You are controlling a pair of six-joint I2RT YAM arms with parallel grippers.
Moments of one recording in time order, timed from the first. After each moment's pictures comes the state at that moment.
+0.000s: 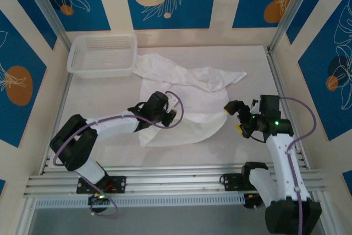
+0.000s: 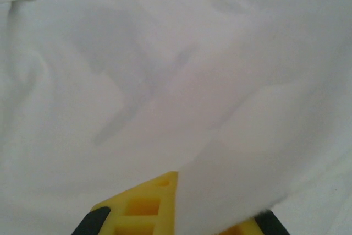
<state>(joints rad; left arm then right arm) -0.78 1.58 0.88 -0.08 0.03 -0.05 -0.08 0.80 0.75 -0.87 -0.54 0.82</state>
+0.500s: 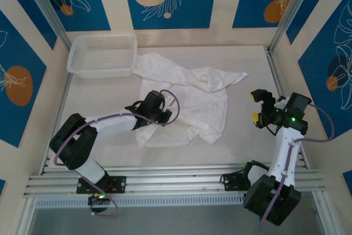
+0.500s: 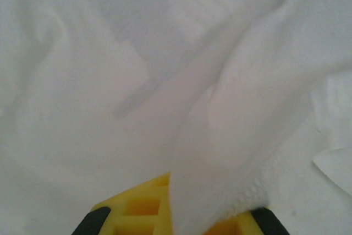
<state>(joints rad) -0.73 1.58 0.87 -0.11 0.06 -0.10 -0.50 0.92 0.78 -0.72 -0.79 0.88</state>
